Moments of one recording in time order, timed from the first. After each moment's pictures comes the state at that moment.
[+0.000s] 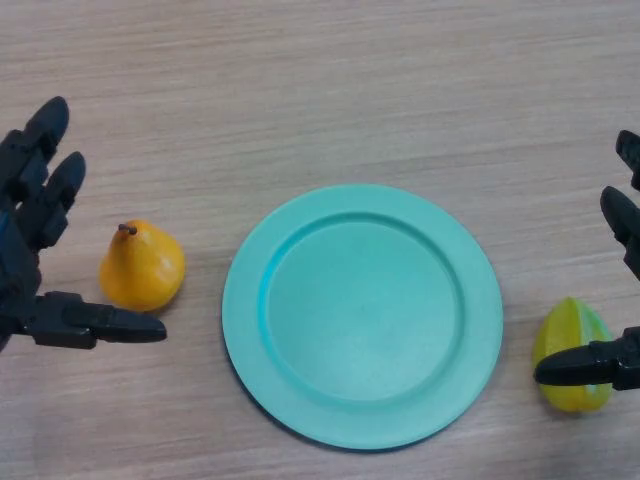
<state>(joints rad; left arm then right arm) -0.04 0.33 0.28 -0.27 -0.26 0.22 -0.26 0.07 -0.23 -0.22 -0.63 0.13 0.51 0.24</state>
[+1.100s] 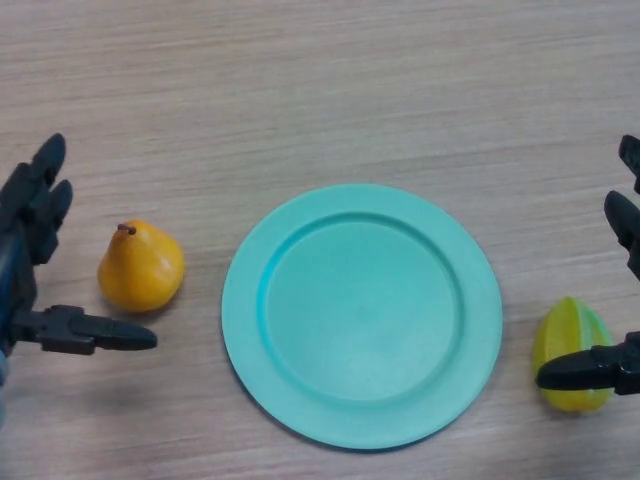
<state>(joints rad) -0.18 0.36 0.19 0.31 -0.13 -0.23 -0.25 0.09 -0.23 -0.22 -0.63 0.13 0.51 0.24</state>
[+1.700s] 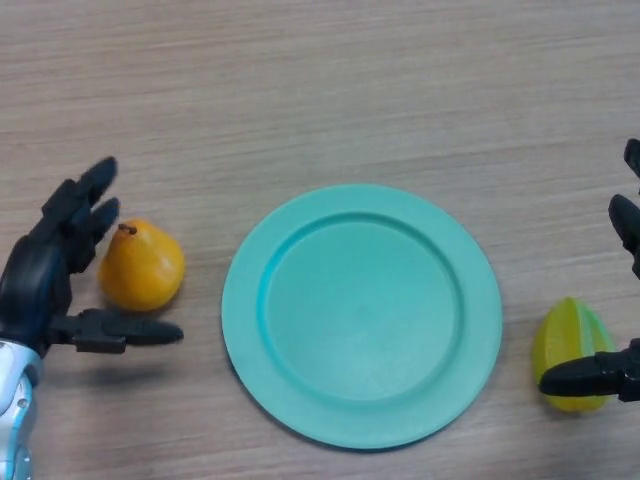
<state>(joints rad) -0.30 0.34 0.13 0.69 -0.13 -0.51 -0.24 0.12 -0.22 -0.23 -0.67 0.13 0.51 0.24</state>
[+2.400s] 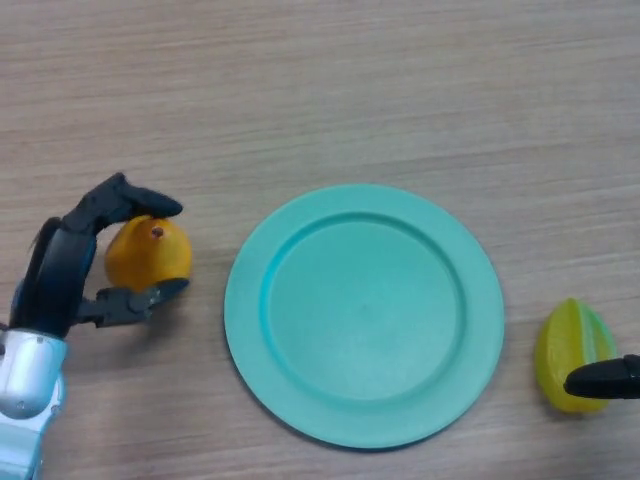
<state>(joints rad) -0.30 0.35 0.07 0.57 0.22 -0.63 0.04 0.15 -0.20 -0.29 -0.72 0.13 0.51 0.24</state>
